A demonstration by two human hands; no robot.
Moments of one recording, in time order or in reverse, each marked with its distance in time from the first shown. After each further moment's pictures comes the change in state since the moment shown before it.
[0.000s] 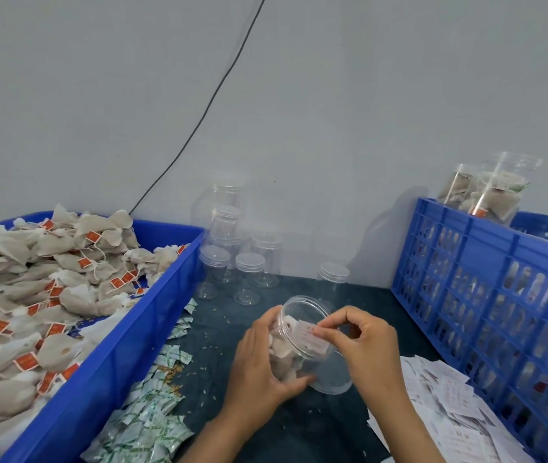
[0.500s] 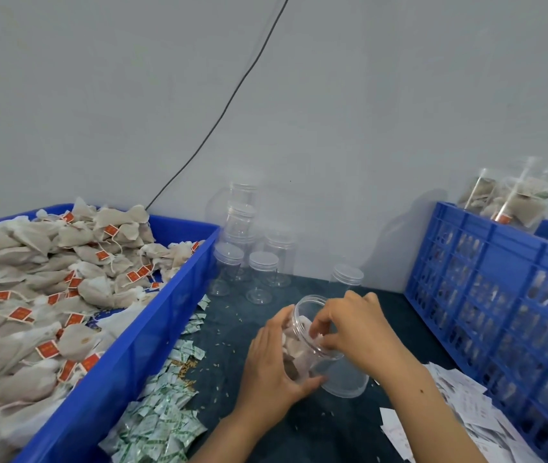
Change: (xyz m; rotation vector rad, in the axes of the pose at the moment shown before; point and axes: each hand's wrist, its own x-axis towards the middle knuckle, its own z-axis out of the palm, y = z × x) left_hand 0.001 -0.006 0.002 -0.013 0.006 -0.021; right_hand 0.039 -0.030 0.007 -0.755 -0.513 -0.271
